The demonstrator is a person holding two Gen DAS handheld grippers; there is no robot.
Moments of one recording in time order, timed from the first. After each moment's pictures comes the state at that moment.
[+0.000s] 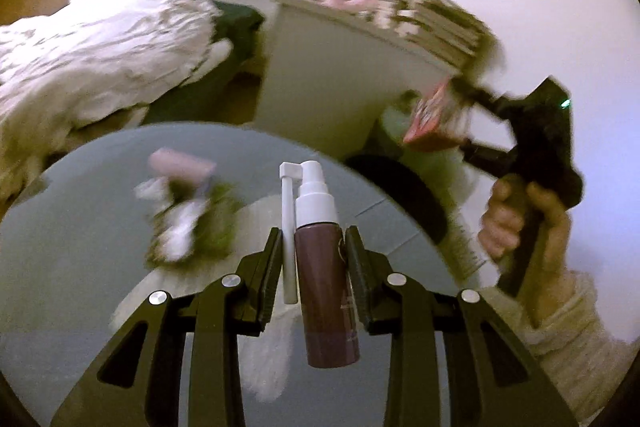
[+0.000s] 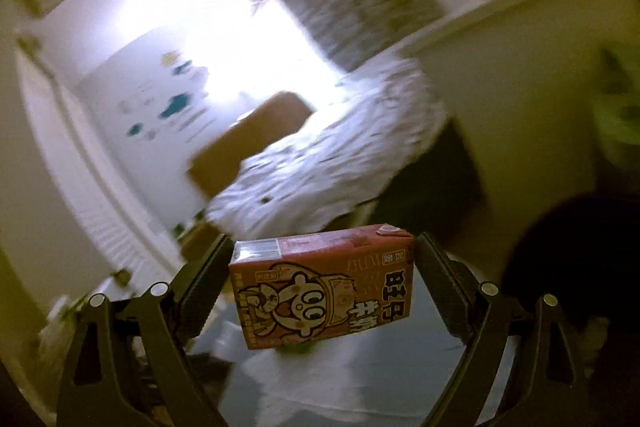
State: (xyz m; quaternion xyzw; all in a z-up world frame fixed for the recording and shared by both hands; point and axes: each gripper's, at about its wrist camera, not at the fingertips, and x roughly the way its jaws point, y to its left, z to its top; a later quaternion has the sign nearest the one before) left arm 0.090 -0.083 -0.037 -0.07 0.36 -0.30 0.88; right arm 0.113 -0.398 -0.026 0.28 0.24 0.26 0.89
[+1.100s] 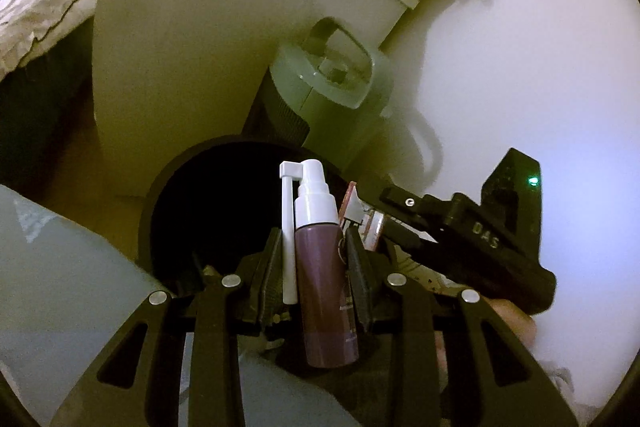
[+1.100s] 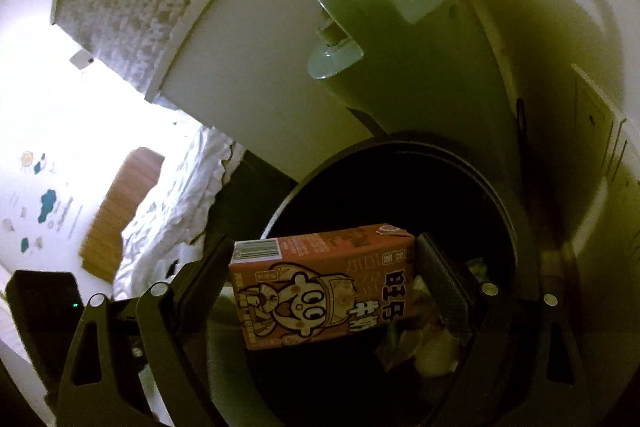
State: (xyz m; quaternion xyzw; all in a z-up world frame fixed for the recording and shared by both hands) left arm 0.219 -0.325 -0.109 -0.06 0.43 -0.43 0.79; right arm 0.161 -0.565 -0.189 0.40 0.33 0.00 0.85
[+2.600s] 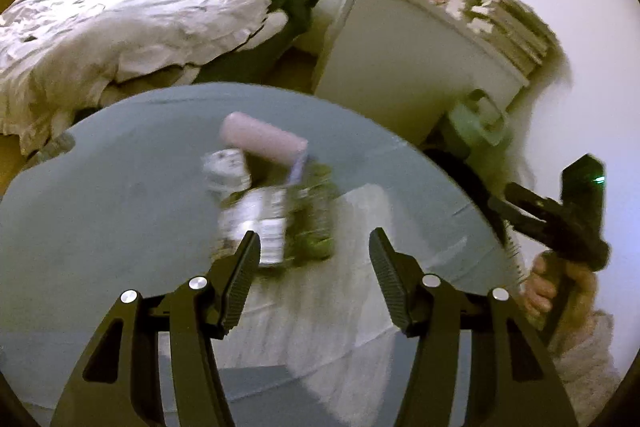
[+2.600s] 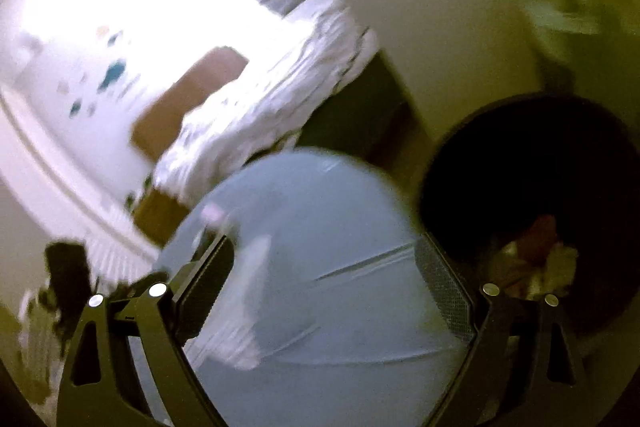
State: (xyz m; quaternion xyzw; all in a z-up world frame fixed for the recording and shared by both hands) left arm 0.141 -0.035 -0.094 -0.09 0.42 -0.21 0.88; right arm 0.139 -0.397 -0.133 0.25 0.38 0.21 0.87
